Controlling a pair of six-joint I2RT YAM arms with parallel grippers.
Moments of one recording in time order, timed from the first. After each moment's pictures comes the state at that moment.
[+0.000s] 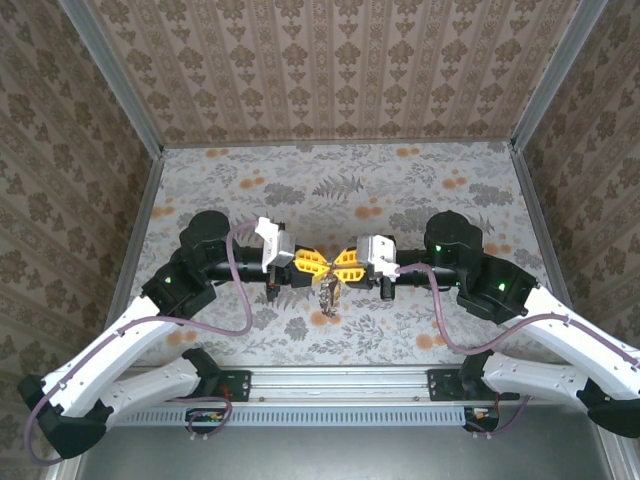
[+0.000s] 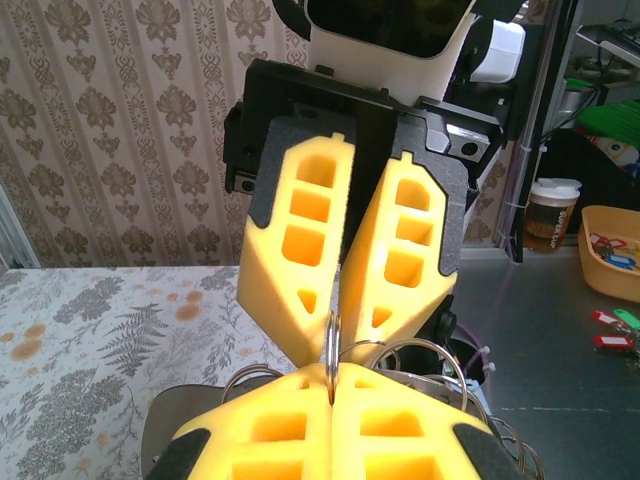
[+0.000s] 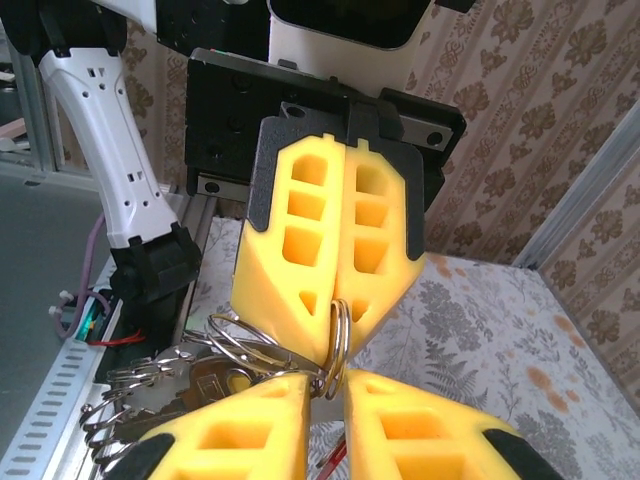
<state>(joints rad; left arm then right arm) -0.84 0.88 0.98 -0.22 0.83 0.10 0.89 0.94 1.11 -0.38 -0.46 -0.41</state>
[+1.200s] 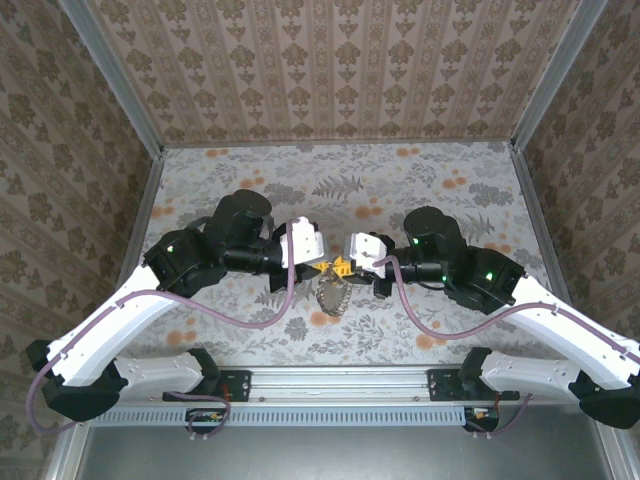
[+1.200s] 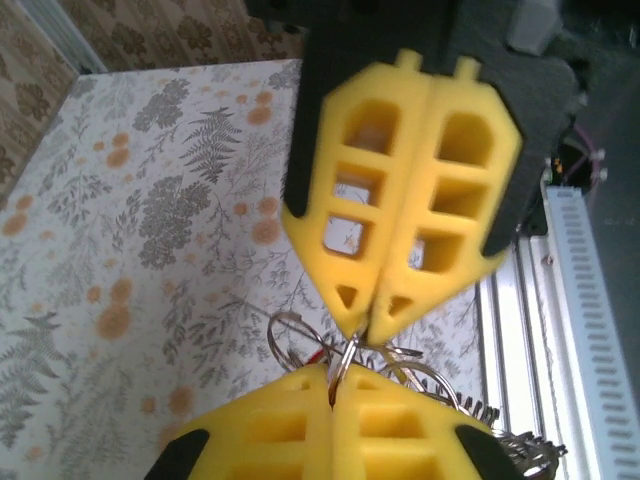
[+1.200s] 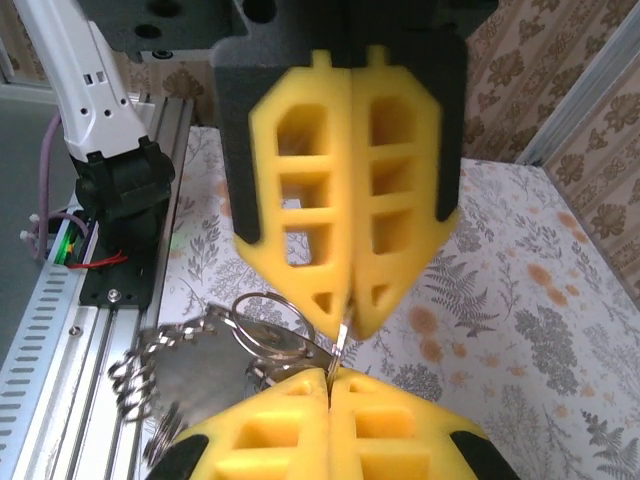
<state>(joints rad) -0.97 1.11 1.41 -0.92 0.39 0.45 0.89 1.02 1.17 -0.57 -0.35 -0.45</state>
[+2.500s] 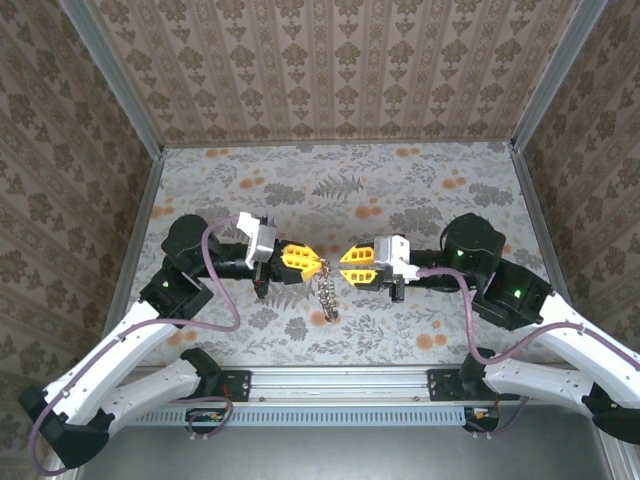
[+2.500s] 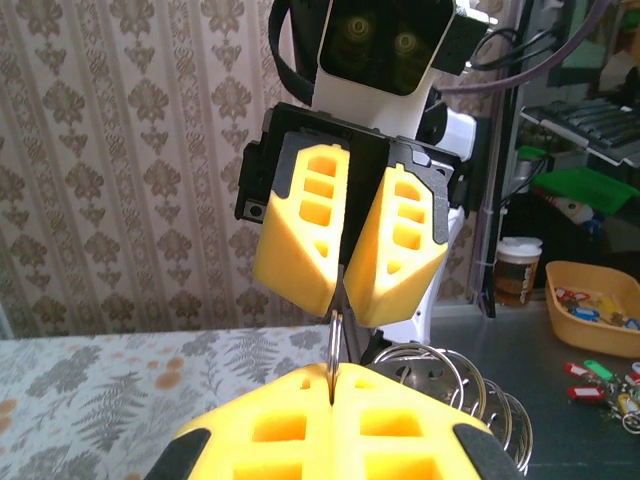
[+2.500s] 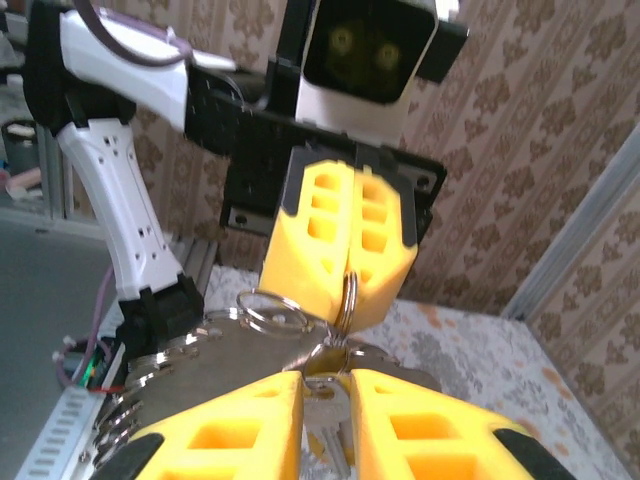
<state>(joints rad) -0.76 0.84 0.91 0.07 0.97 -0.09 0.89 0.88 1.11 -0.30 -0.50 -0.37</state>
